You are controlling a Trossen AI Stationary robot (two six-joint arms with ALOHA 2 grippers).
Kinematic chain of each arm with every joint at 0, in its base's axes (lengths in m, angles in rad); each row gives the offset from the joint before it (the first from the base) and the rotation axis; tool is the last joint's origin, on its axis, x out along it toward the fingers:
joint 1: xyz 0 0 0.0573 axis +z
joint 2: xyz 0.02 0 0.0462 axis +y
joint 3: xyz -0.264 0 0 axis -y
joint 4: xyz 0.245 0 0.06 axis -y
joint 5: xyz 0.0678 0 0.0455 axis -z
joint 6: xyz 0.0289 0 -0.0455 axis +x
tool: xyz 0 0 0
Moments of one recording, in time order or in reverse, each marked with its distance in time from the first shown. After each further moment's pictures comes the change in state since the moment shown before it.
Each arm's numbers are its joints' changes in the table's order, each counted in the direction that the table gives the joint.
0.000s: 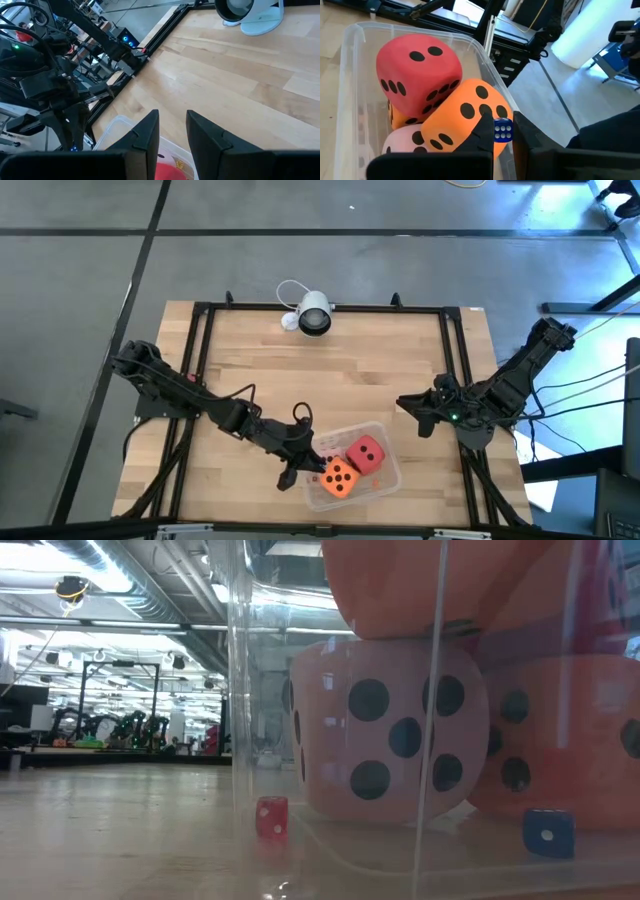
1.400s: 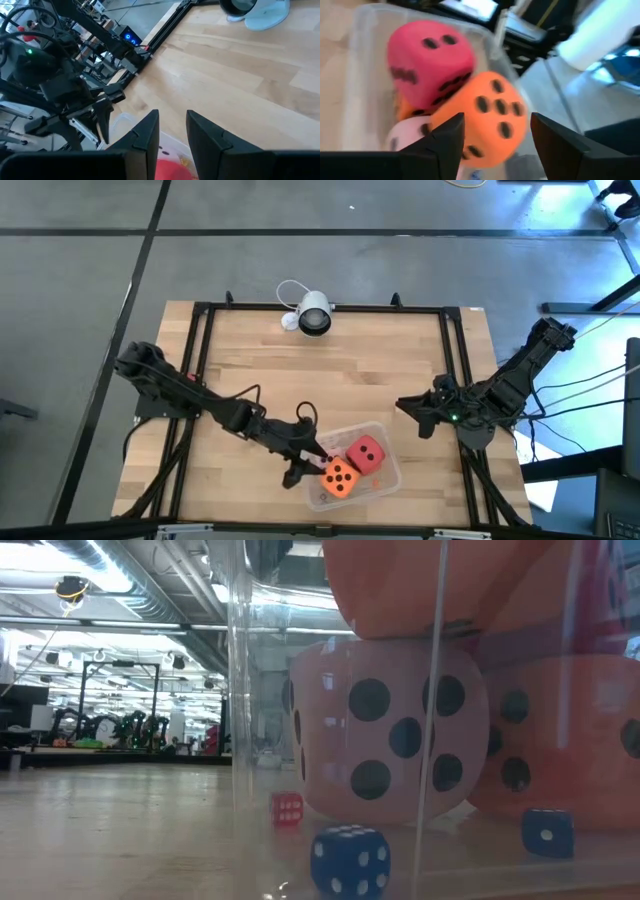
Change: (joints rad) left arm 0.014 0.030 -0.001 -0.007 -0.009 -0.054; right arm 0.000 0.000 0.000 0.021 -0.019 0.003
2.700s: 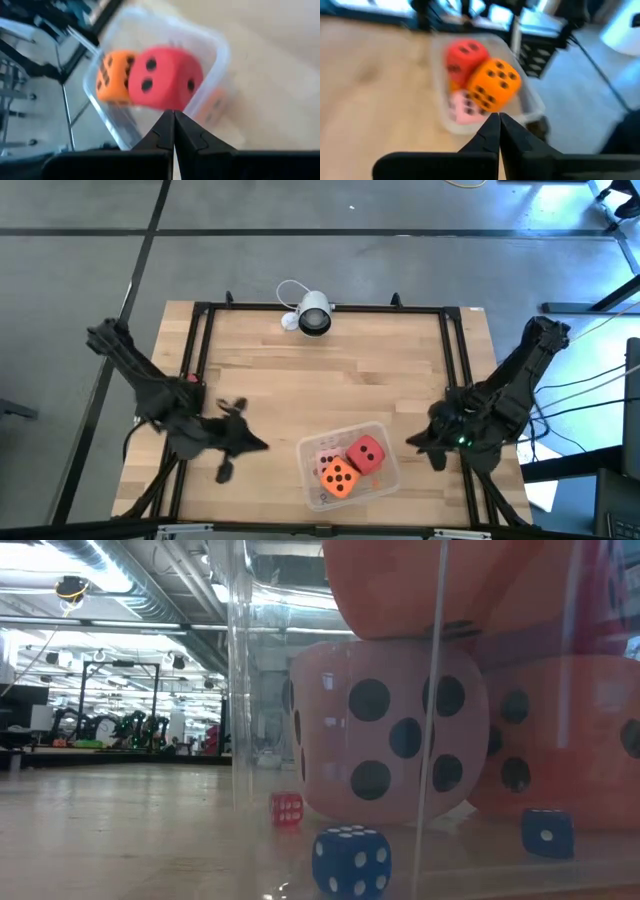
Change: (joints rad) left arm -0.320 -0.440 0.001 -0.559 -0.456 0.029; right arm 0.142 0.079 0.000 -0.059 -0.322 0.145
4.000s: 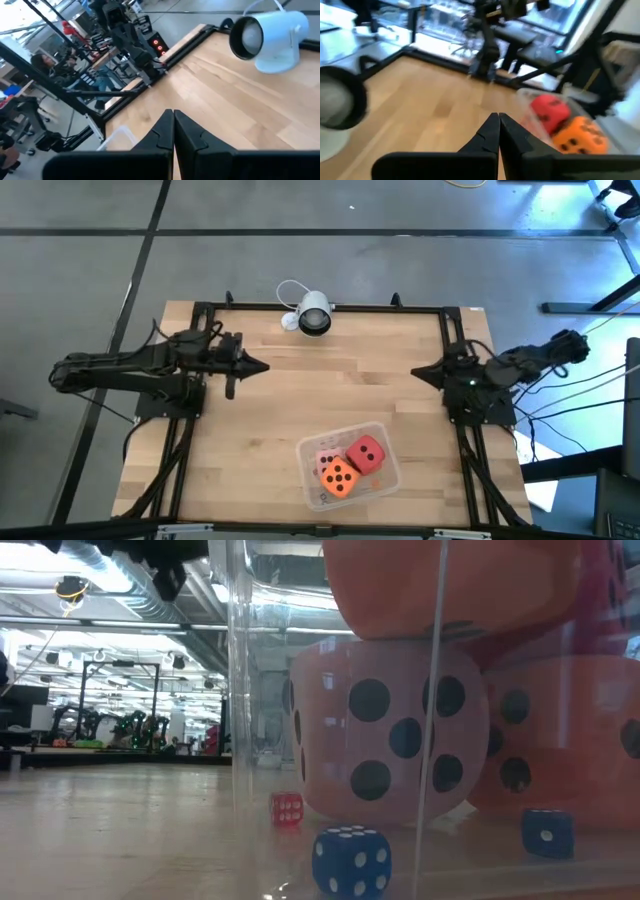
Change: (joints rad) left arm 0.901 -0.506 -0.502 0.352 0.603 0.253; right arm -0.469 -0.517 -0.155 0.199 -0.029 -0.706
